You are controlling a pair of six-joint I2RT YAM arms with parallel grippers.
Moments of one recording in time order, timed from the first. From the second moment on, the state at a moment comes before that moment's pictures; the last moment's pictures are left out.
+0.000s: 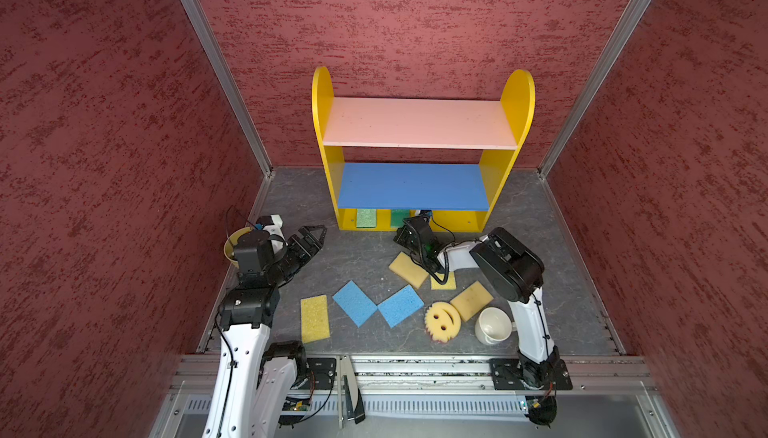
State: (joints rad) left arm 0.09 0.67 0.77 -0.58 0.45 -0.80; right arm 0.68 2.14 1.11 0.52 0.13 1.01
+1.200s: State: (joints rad) left arm 0.14 0.68 0.77 -0.57 0.49 -0.81; right arm 0.67 1.50 0.75 0.29 0.05 0.89
